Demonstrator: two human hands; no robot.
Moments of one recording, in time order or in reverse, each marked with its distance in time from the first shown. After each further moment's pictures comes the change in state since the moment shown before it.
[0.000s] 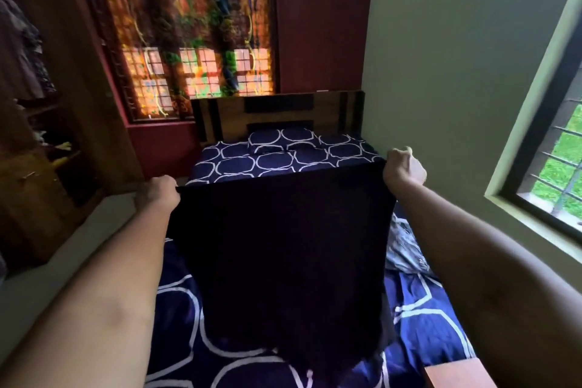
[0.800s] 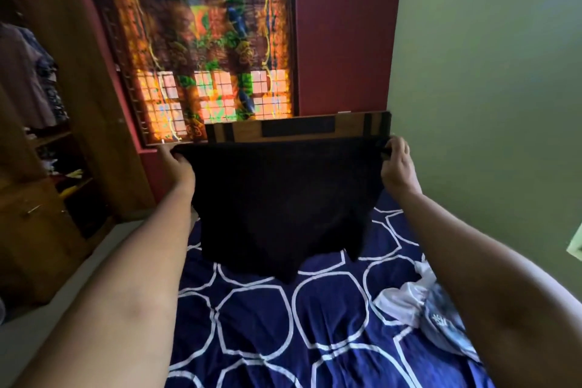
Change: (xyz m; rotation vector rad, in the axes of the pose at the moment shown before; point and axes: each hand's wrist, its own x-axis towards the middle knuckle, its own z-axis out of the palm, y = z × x) left_hand 0.220 0.089 -0.044 -1.095 0.463 -0.102; right_hand 0.152 -0.167 0.100 0.547 0.064 -0.396
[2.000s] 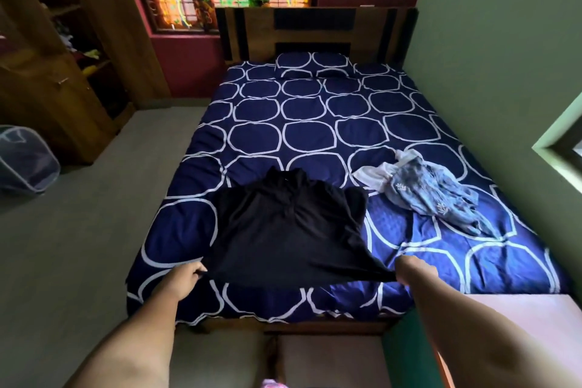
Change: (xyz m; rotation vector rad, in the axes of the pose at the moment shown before) left_hand -0.446 -0.247 -0.290 0.901 -0.990 -0.318; right_hand -0.436 0.196 -0.116 -0.848 -1.051 0.564
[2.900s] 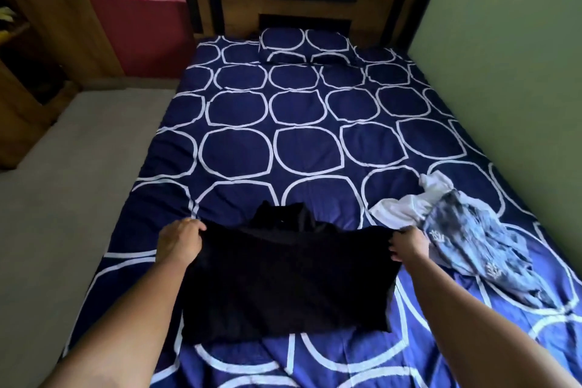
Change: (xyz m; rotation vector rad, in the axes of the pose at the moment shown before) left_hand 0.342 0.102 -0.093 0.359 0.283 0.141; right_hand 0.258 -0.183 -0.116 0.963 0.204 0.156
